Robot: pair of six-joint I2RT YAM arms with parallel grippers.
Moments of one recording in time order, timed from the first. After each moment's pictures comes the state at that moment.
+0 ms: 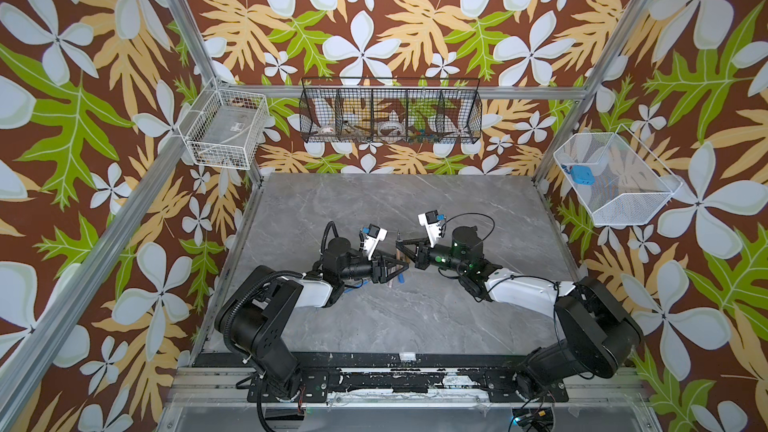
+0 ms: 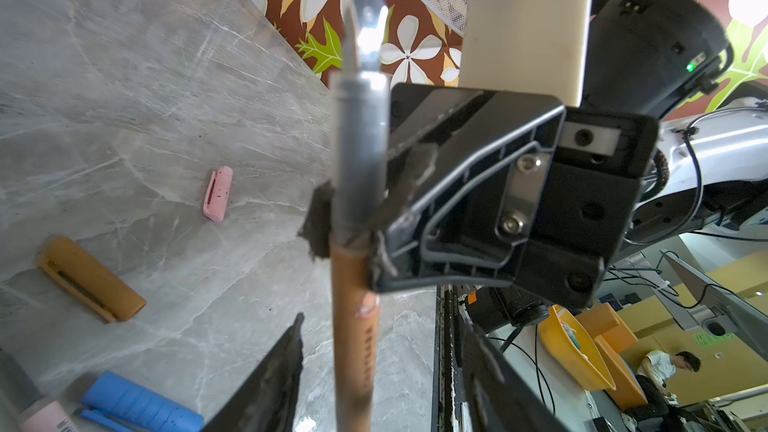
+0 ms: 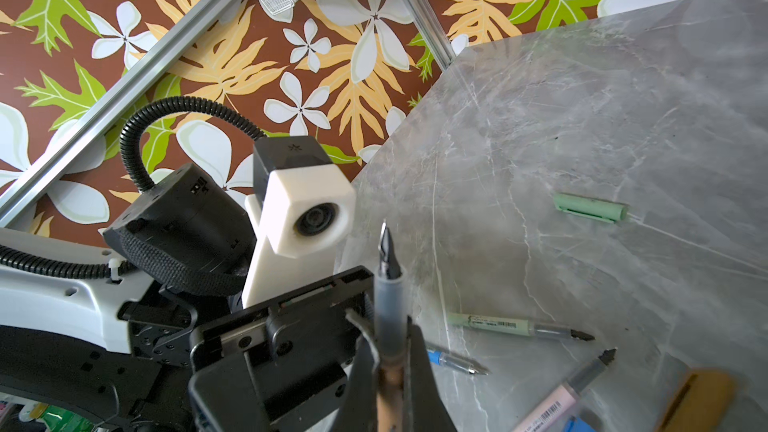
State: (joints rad) left arm -0.48 1.64 0.55 0.94 0.88 -0.65; right arm 0.59 1.53 0.72 0.63 -0.53 0.56
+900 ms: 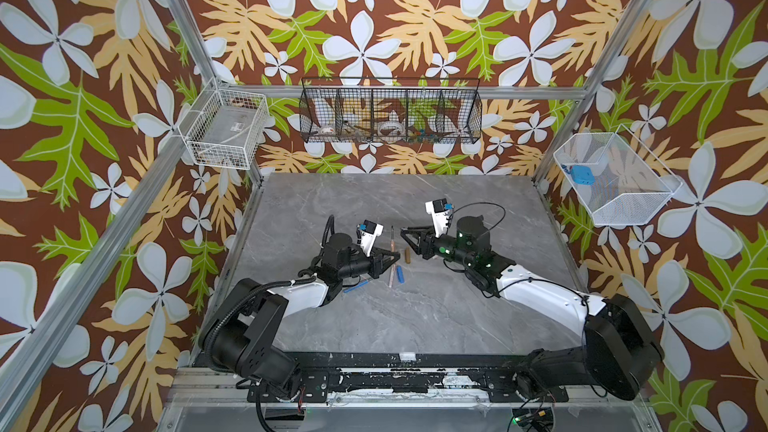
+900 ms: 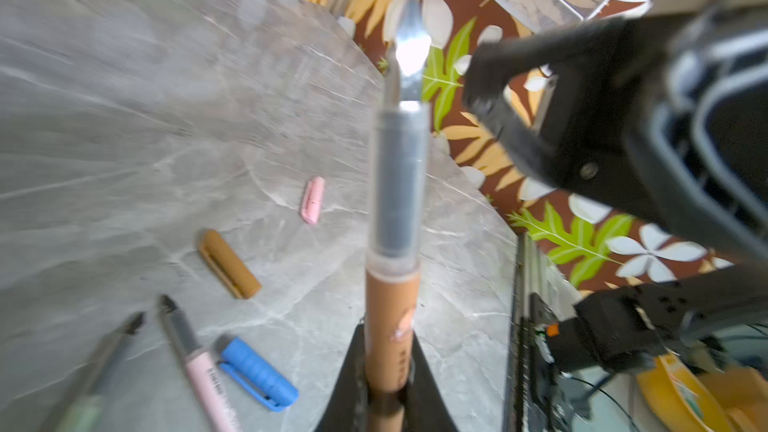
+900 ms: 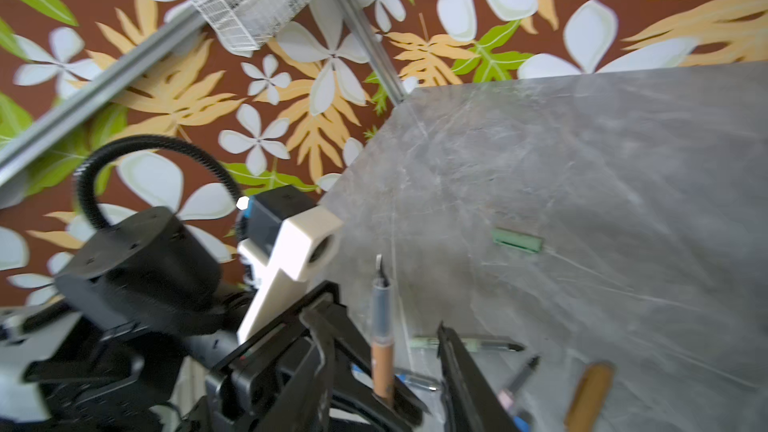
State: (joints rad) left arm -0.48 1.47 0.57 0.61 0.59 -0.45; right arm 0.59 1.39 0.90 0.22 -0.28 0.44
